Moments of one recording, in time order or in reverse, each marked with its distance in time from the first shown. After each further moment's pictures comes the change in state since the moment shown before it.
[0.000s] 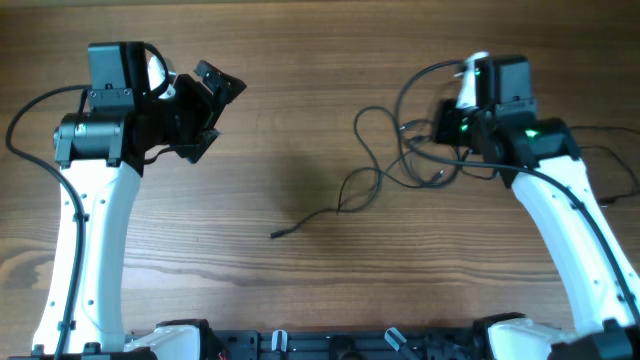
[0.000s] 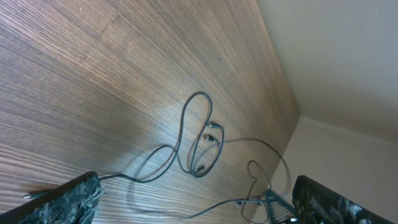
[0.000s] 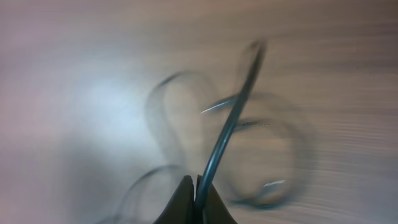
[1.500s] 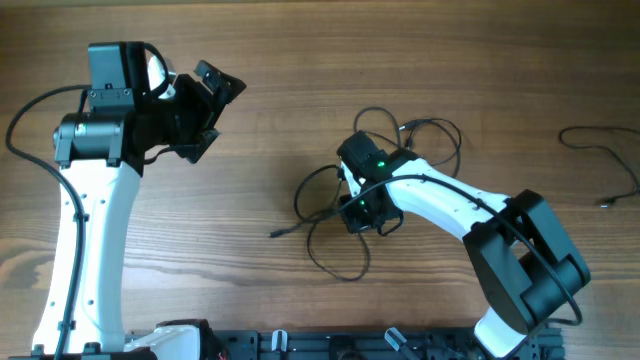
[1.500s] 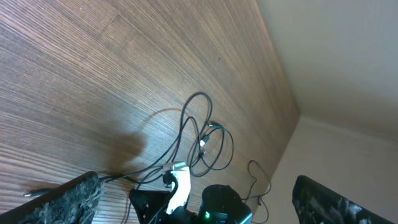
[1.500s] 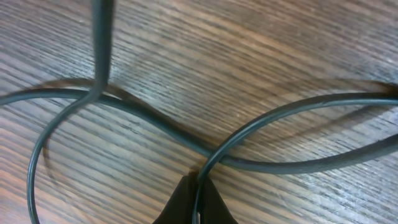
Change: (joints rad) left arm 0.000 0.000 0.000 -0.001 0.000 0.000; right arm 0.435 0.399 -0.174 0.026 -0.054 0.066
